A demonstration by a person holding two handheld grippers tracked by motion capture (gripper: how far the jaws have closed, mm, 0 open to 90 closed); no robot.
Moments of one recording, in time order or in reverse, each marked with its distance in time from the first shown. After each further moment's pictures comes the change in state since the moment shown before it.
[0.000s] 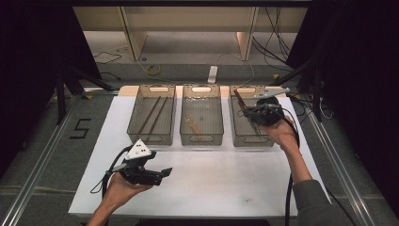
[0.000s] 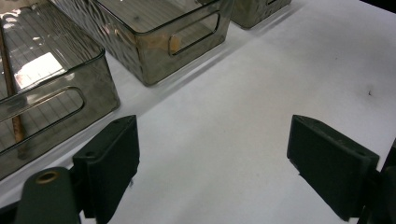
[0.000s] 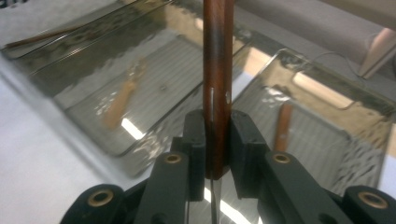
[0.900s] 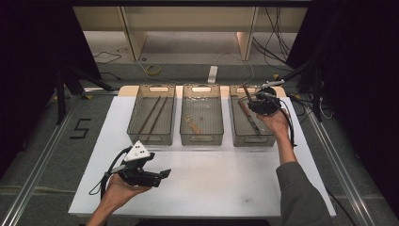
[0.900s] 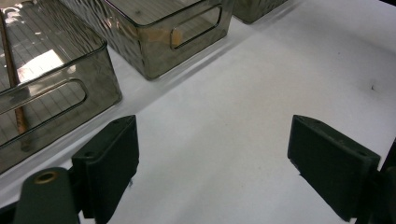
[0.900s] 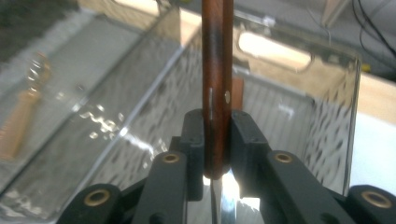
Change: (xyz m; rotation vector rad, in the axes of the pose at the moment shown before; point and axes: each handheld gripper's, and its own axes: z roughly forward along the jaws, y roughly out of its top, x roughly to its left) left arm 0.000 -0.003 -0.002 0.014 0.007 0.005; right arm -0.045 -0.004 0.056 0.108 -0.148 0.174
